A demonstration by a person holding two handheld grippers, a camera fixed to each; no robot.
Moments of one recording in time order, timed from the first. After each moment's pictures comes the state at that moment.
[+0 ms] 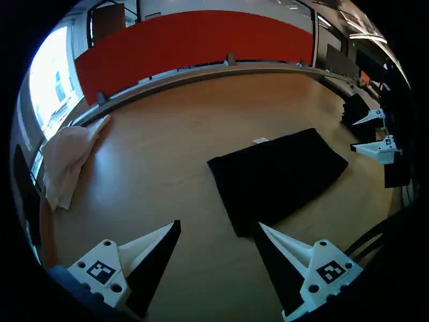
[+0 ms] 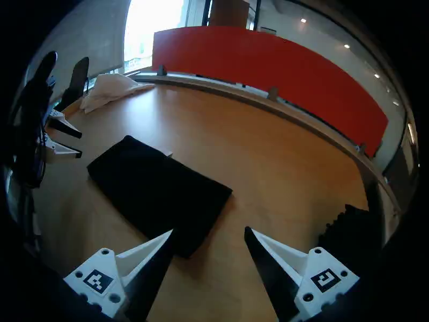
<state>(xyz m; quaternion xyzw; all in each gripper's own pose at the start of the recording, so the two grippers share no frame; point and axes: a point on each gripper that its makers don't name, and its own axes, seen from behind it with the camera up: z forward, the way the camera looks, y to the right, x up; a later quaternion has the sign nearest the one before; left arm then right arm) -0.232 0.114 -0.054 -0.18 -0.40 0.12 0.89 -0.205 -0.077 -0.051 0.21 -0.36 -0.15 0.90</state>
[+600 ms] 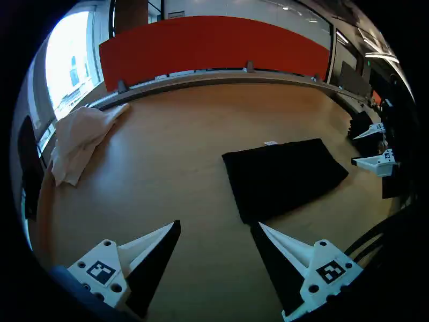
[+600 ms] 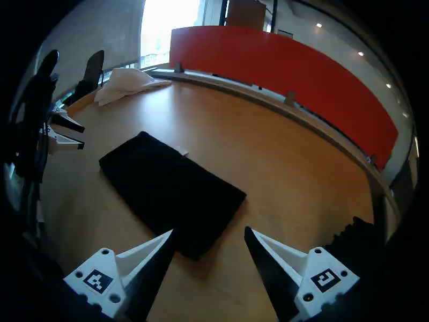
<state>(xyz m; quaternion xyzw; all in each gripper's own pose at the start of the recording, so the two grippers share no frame) -0.225 0.089 -0.080 -0.14 -0.40 0.07 0.90 -0.205 -0.089 -0.055 0.26 -0.36 -0.16 0.88</state>
